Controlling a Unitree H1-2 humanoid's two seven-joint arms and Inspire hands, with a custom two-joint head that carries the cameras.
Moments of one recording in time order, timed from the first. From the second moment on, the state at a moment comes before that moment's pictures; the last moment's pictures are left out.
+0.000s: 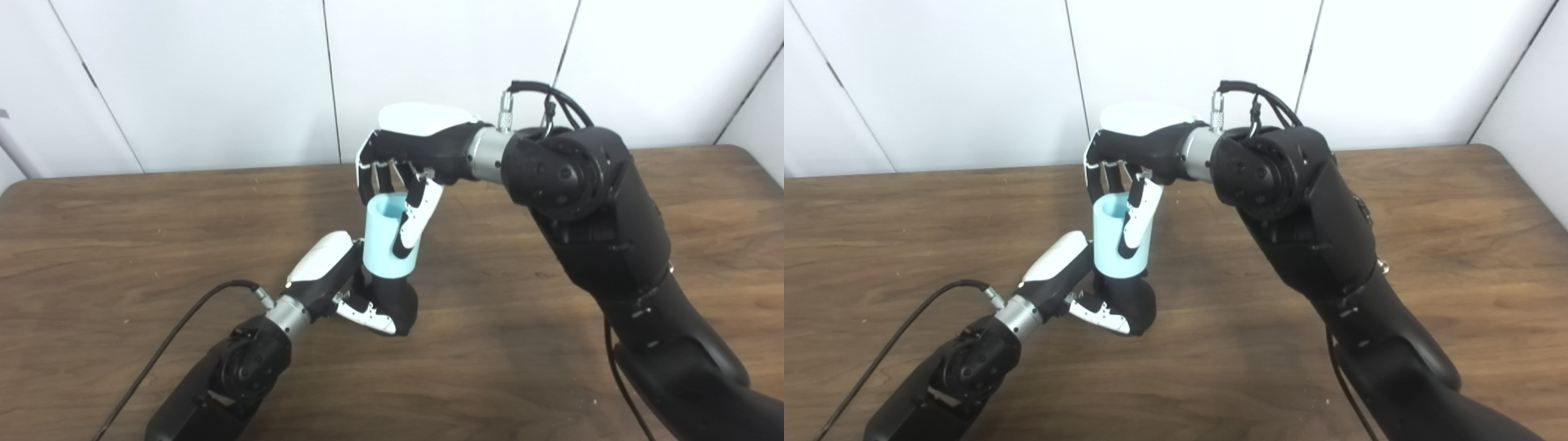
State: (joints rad) left arm -0.38 0.33 -0.55 0.02 0.45 0.07 -0.14; right arm -0.86 -0.25 0.33 -0.35 -0.81 0.46 1.10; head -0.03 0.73
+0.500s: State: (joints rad) left arm -0.38 0.33 -0.55 0.02 0.45 0.07 -0.14; right arm -0.86 -0.27 0.37 -0.36 -0.81 0.46 1.08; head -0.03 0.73
